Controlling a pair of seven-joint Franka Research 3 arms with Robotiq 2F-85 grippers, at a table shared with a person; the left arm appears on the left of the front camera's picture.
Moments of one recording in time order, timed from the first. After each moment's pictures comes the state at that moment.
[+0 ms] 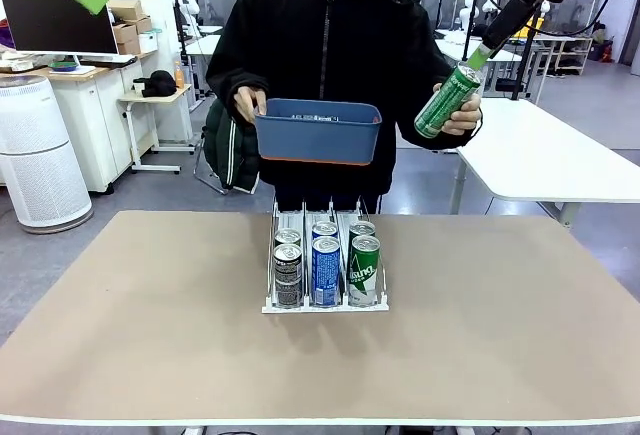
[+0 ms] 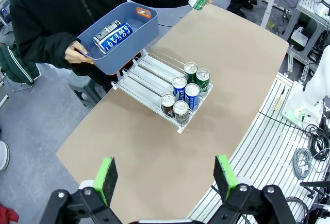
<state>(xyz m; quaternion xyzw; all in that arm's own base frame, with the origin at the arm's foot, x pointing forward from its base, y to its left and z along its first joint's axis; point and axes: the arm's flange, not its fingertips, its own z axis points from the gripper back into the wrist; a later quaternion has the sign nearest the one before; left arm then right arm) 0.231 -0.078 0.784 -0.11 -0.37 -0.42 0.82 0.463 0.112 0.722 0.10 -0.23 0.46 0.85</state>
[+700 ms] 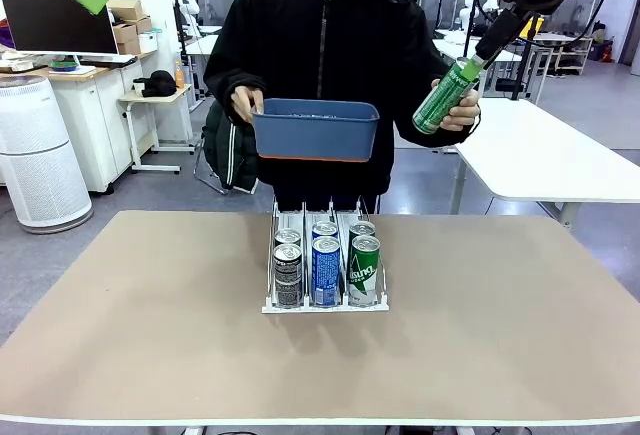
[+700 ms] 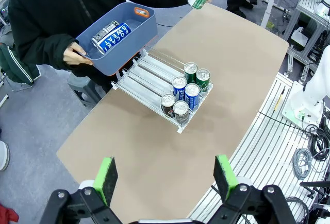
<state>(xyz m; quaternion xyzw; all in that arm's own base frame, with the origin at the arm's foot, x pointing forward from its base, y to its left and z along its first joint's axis) 0.231 -0.078 0.784 -0.11 -0.37 -0.42 0.82 0.477 0.115 0.706 0.11 -0.22 0.46 0.85</state>
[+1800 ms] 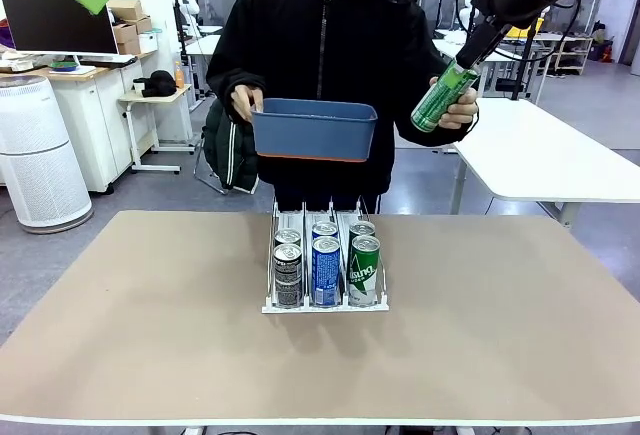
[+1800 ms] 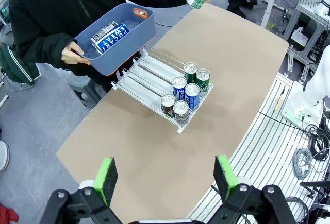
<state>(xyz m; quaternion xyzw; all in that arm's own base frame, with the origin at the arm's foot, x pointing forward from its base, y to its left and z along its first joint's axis) 0.231 -0.078 0.784 -0.11 -0.37 -0.42 0.82 0.502 0.131 0.685 0.14 -0.21 0.47 0.85</state>
